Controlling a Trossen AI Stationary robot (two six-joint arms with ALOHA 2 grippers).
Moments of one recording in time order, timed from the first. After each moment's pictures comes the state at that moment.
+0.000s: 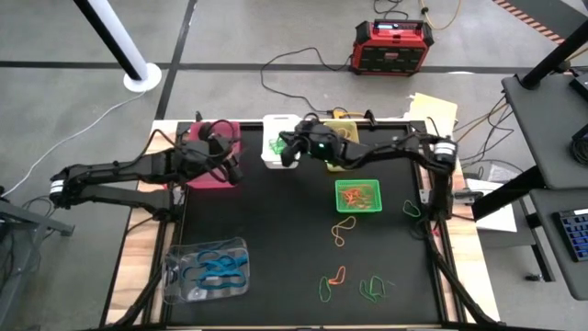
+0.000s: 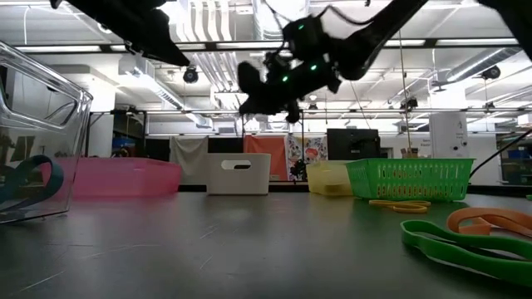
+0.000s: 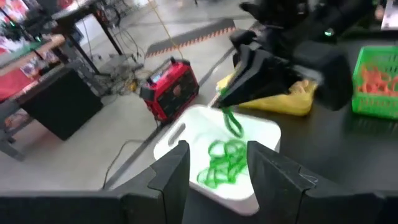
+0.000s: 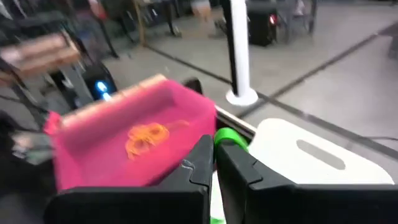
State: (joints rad) left arm 0.18 0.87 0.75 -0.27 -0.53 0.12; right arm -0.31 1.93 1.20 0.53 0.22 0.23
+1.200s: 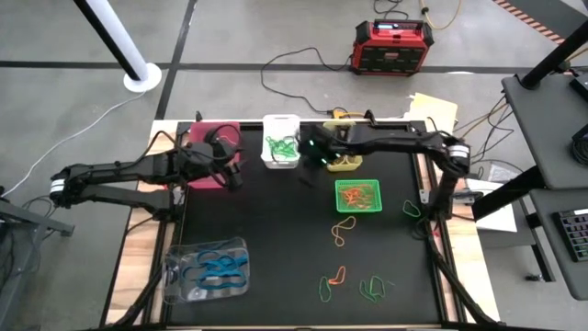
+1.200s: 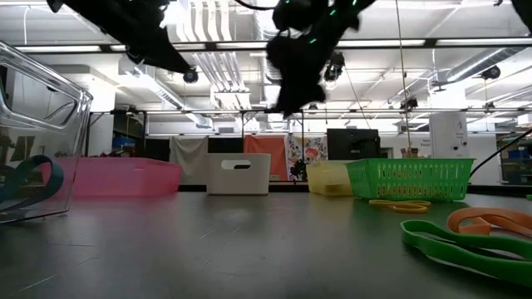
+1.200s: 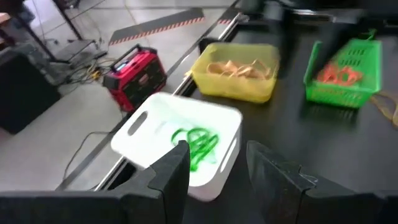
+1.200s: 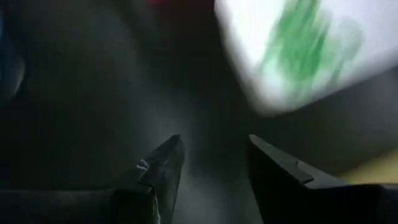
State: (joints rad) left arm 0.17 0.88 0.74 -0.32 -0.41 0.03; right arm -0.27 1.81 1.54 -0.70 -0.08 0.16
